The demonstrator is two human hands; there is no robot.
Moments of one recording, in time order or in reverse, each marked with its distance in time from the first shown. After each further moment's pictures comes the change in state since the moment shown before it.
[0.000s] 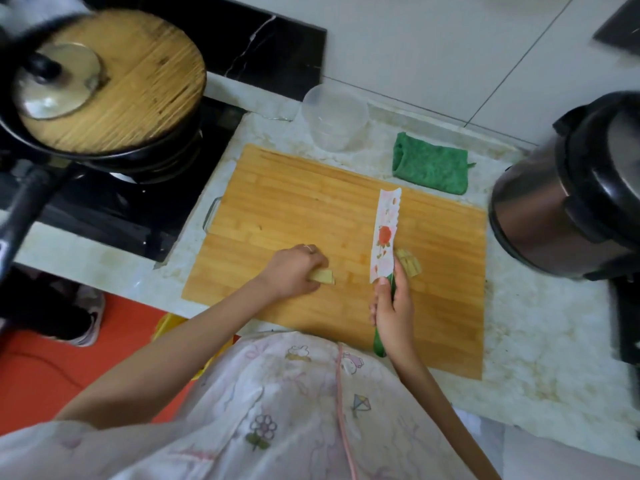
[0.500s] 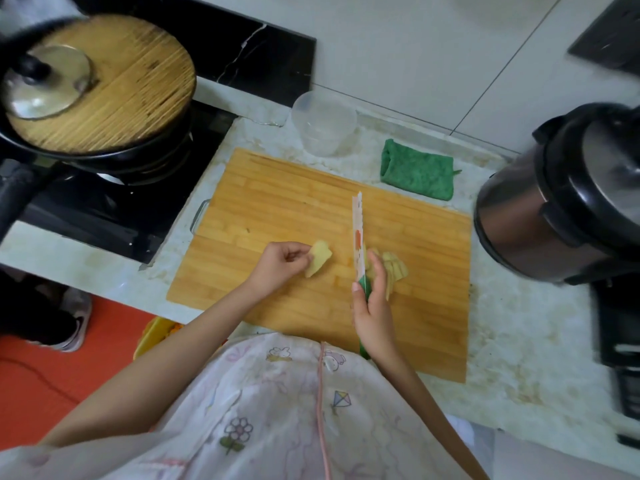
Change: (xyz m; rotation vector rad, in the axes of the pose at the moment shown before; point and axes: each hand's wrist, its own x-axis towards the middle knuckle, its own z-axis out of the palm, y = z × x) left_hand -0.007 0.017 -0.005 -1.111 0.327 -0.208; right_hand -0.004 -0.007 -0.004 -0.148 -0.144 -0.149
